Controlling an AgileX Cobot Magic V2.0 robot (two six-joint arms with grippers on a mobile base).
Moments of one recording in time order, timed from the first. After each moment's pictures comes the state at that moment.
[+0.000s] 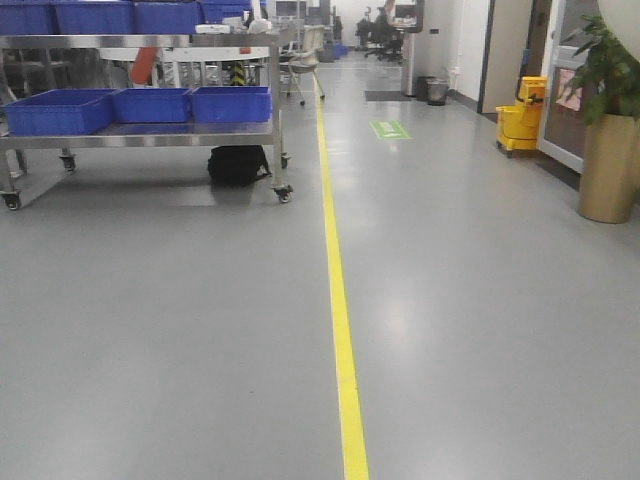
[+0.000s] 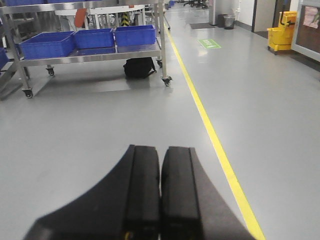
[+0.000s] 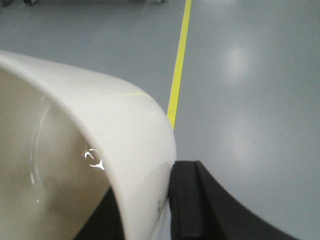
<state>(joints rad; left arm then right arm) -0.09 -0.01 0.01 0.00 0.16 0.04 0.17 0.55 -0.77 0.03 0.71 0.10</state>
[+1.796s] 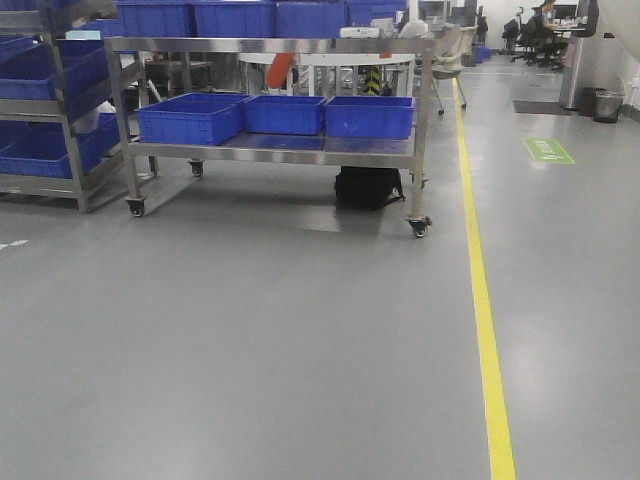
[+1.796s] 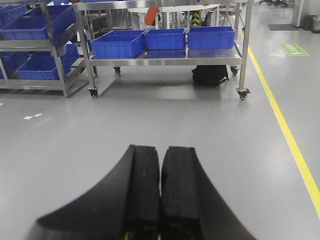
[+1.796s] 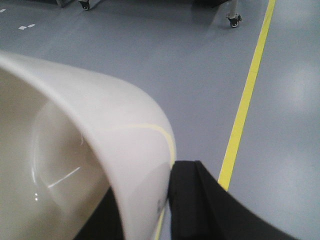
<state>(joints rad) -0.09 -0.01 0.01 0.00 0.16 0.04 0.17 0.55 -0.77 0.03 0.71 0.10</state>
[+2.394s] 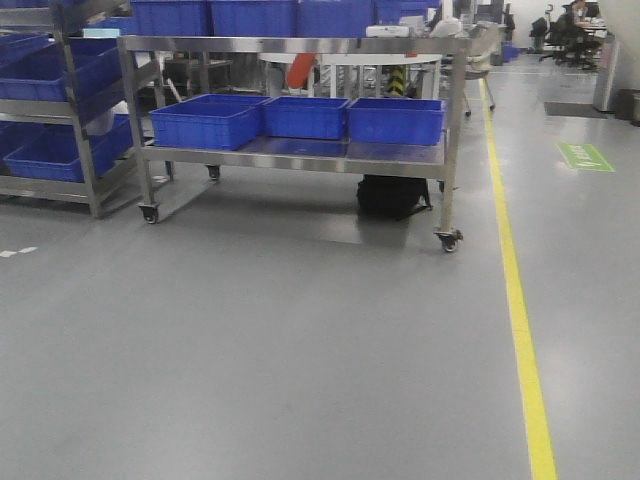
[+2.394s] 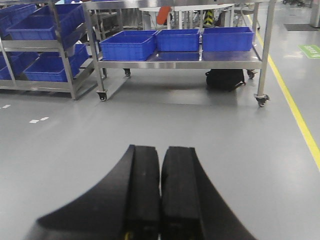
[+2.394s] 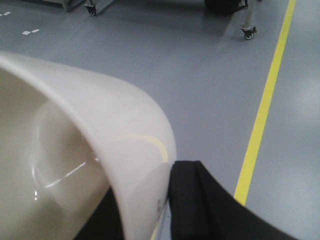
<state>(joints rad) -0.09 -0.01 0.01 0.00 0.16 0.04 0.17 0.55 -0.77 0.03 0.71 0.10</state>
